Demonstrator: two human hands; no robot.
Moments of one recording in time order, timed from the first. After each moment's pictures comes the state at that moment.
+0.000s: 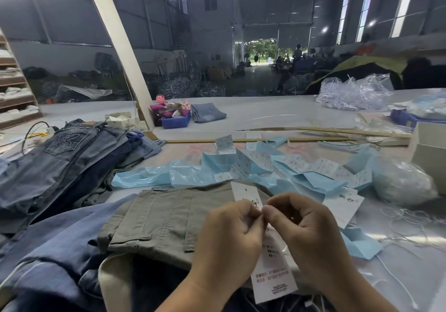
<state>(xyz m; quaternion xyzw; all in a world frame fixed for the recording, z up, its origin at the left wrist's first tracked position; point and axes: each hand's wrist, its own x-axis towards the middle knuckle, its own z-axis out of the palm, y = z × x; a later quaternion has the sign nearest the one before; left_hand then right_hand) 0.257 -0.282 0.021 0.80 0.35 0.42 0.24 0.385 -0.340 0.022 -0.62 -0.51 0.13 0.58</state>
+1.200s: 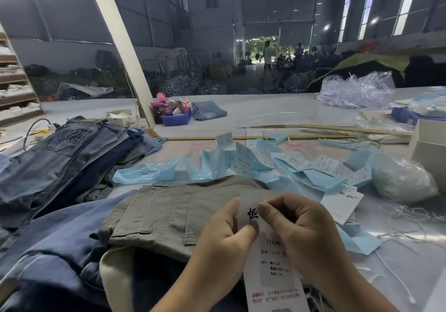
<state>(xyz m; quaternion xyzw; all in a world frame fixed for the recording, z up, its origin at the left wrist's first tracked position) 0.244 -0.286 0.015 0.67 0.24 0.35 0.60 0.380 -0.345 0.023 -0.59 -0.52 0.19 0.59</state>
